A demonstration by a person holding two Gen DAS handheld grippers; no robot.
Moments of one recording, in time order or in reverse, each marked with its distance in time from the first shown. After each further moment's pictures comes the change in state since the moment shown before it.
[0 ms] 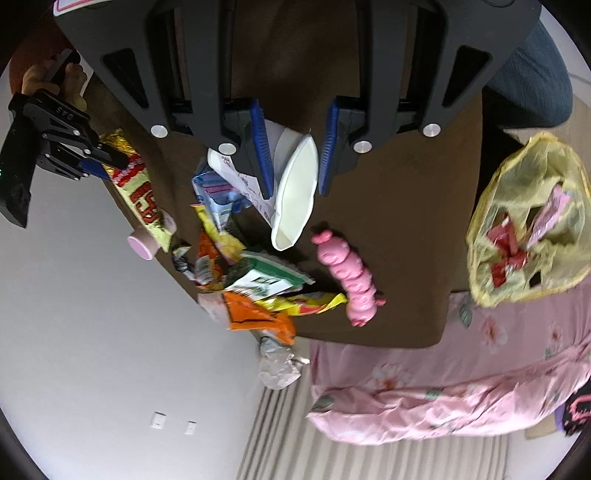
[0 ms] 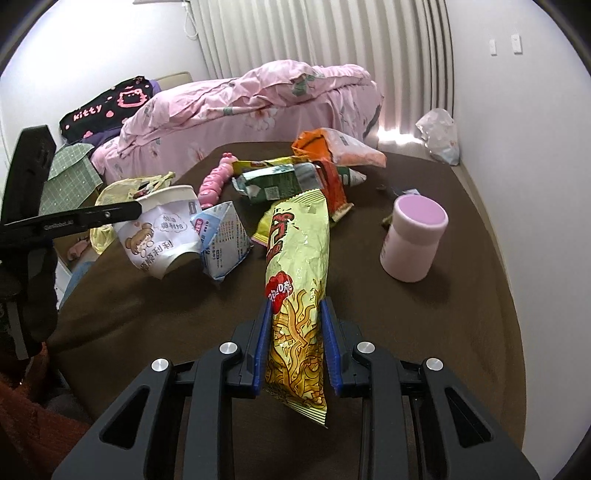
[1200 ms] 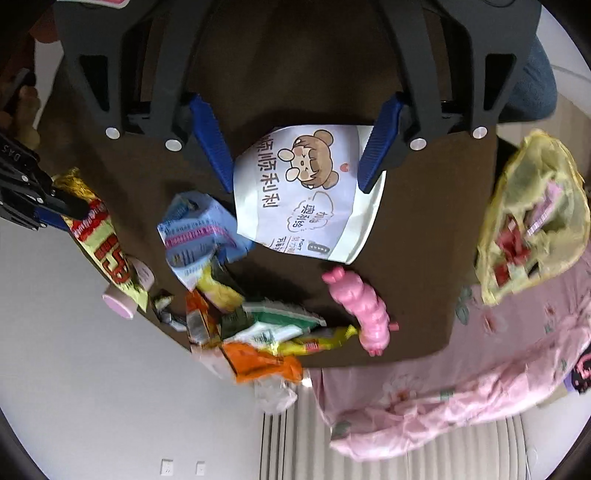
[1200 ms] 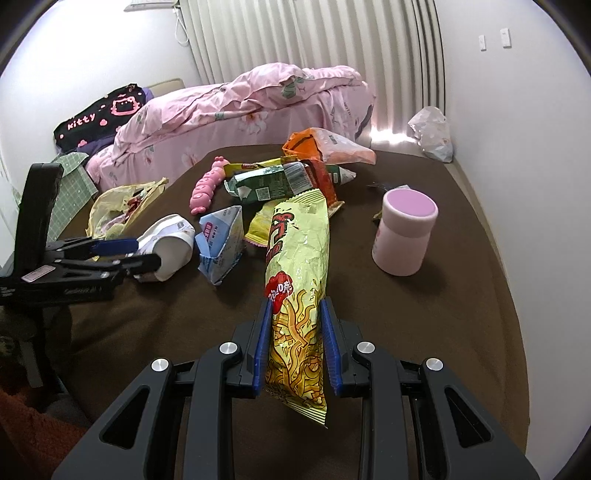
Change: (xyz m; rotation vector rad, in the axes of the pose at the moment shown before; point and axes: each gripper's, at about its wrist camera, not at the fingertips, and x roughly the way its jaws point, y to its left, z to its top) left arm 0.032 -0.035 -0.021 0.159 0.059 0.143; right arm -0.003 -0.012 -0.012 0.056 -0.022 -0.015
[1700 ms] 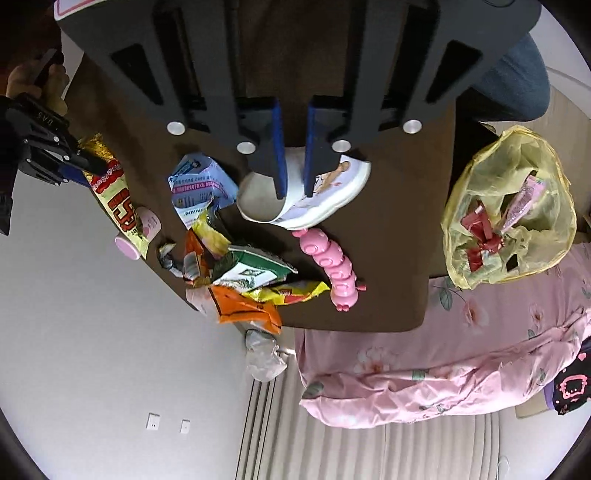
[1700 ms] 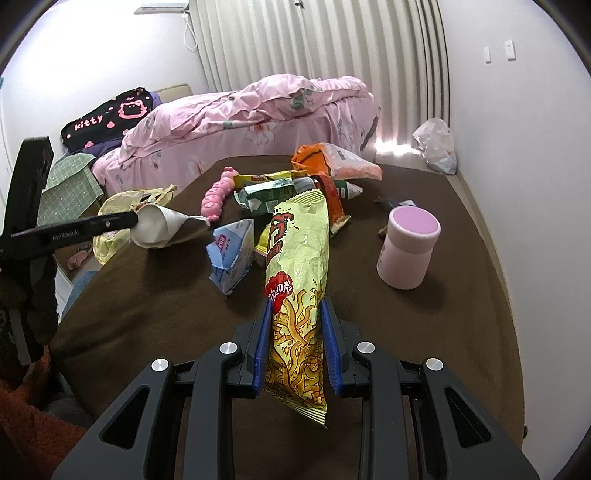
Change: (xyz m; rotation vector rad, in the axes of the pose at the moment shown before) left arm -0.047 0.035 0.013 -0.106 -0.110 -0.041; right arm -0.011 0.012 0.008 -0.040 -0.037 0.011
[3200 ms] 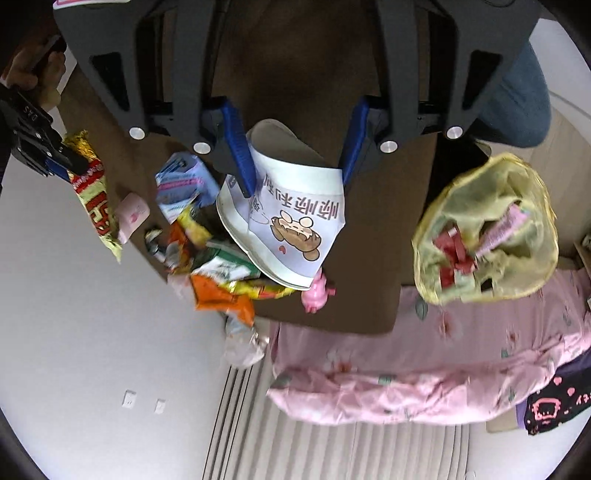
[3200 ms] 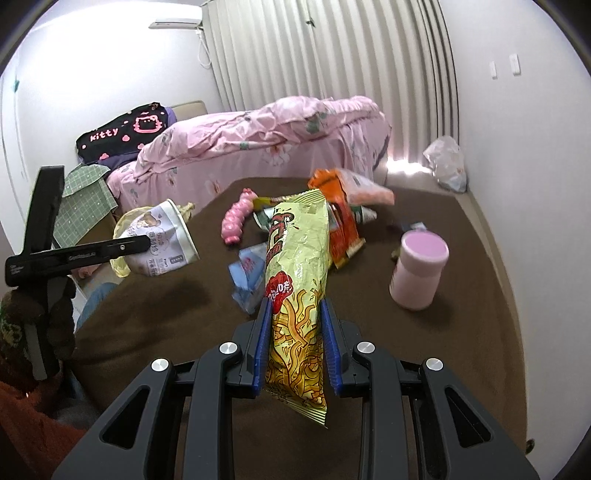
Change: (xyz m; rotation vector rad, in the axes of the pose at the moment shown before) left arm -0.019 0.019 -0.014 -0.099 -0.052 0.040; right arm -0.018 0.011 0.013 -0.032 -0.087 0.046
